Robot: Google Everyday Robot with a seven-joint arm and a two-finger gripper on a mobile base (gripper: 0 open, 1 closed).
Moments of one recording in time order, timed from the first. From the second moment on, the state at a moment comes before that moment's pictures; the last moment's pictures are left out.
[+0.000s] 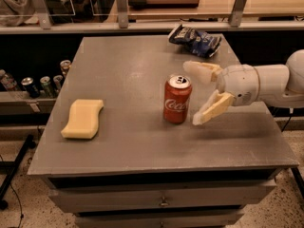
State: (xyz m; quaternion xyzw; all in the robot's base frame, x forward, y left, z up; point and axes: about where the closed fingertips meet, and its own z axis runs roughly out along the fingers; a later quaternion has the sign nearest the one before) arm 0.501 -0.099 0.908 -0.52 0.54 0.45 0.49
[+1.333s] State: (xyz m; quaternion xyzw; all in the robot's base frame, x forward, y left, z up) arm 0.495 -0.046 0.890 -0.53 0.52 0.46 0.49
